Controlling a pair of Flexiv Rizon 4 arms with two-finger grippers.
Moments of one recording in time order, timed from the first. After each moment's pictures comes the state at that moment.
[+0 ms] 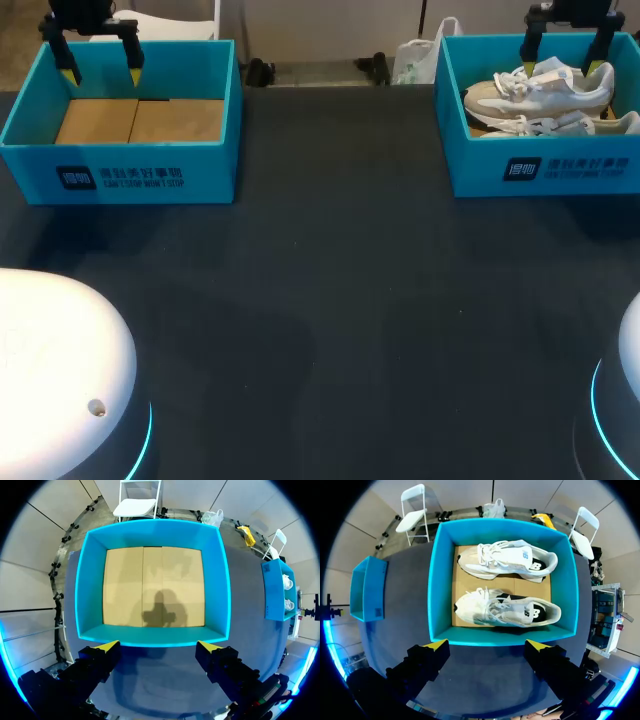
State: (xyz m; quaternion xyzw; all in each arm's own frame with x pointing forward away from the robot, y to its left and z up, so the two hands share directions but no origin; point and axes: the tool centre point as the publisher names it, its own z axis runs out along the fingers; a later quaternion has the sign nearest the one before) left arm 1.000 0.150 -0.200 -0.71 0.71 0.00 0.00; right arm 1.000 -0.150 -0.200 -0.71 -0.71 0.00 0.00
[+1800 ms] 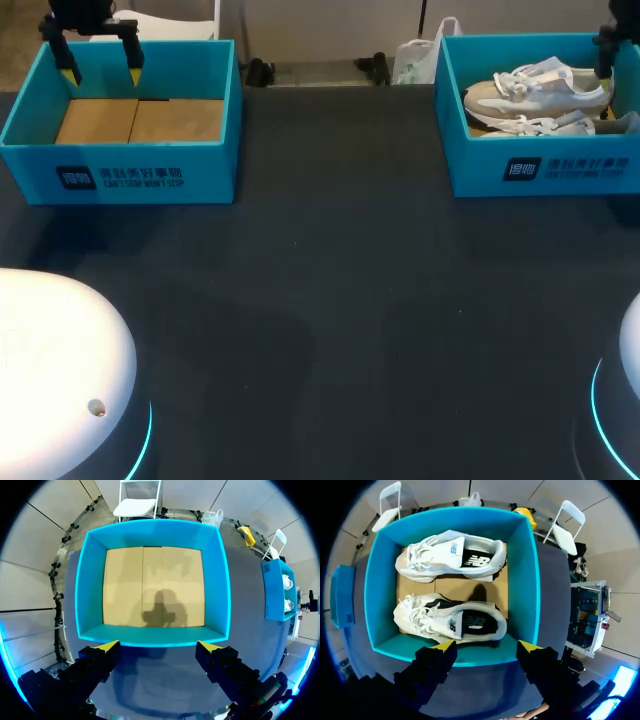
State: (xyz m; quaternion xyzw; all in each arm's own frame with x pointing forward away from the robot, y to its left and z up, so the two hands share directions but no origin) left arm 1.000 0.150 -0.200 -0.71 0.71 0.00 0.00; right arm 1.021 -0.291 -0.249 -0.71 -0.70 0.07 -0.04
